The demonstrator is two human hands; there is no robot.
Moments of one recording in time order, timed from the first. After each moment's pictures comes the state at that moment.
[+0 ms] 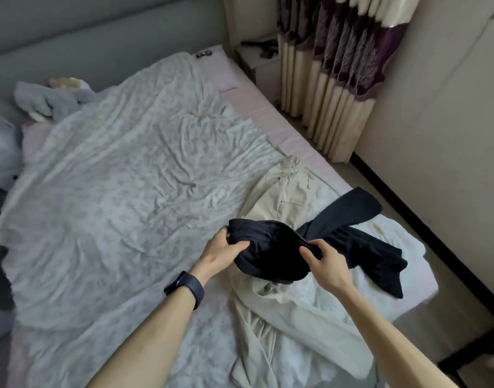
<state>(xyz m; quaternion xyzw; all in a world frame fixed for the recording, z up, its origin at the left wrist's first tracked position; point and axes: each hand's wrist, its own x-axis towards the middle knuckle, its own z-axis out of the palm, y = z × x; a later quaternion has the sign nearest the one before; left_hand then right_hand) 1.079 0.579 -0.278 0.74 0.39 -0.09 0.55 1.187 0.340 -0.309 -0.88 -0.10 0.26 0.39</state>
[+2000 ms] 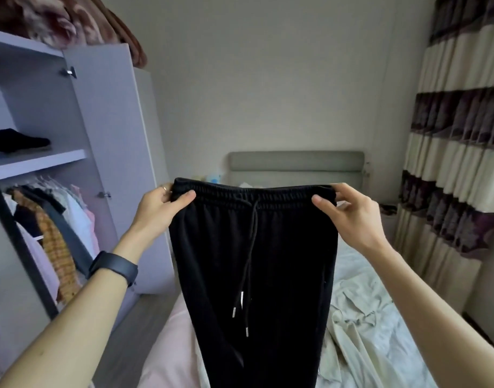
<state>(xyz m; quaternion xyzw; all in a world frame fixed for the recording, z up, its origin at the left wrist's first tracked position) 0.404 0.342 0.136 0.69 0.38 0.50 0.36 0.722 0.171 0.128 -0.63 -0.52 0.00 0.58</state>
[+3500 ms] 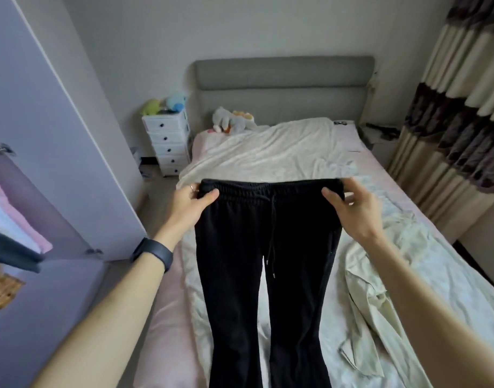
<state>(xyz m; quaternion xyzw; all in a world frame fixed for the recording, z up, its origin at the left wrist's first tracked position) 0.532 0.736 -0.060 0.68 0.43 0.35 0.47 0.813 0.534 -0.060 -0.76 -0.40 0.03 0.51</state>
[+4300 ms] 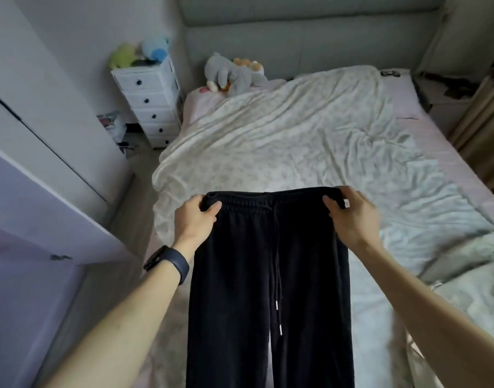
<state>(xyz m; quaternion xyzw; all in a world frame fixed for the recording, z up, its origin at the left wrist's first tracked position) 0.730 1.002 -0.265 0.68 0.60 0.22 0.37 1.001 0.840 -0.274 -0.84 -0.35 0.11 0.40</state>
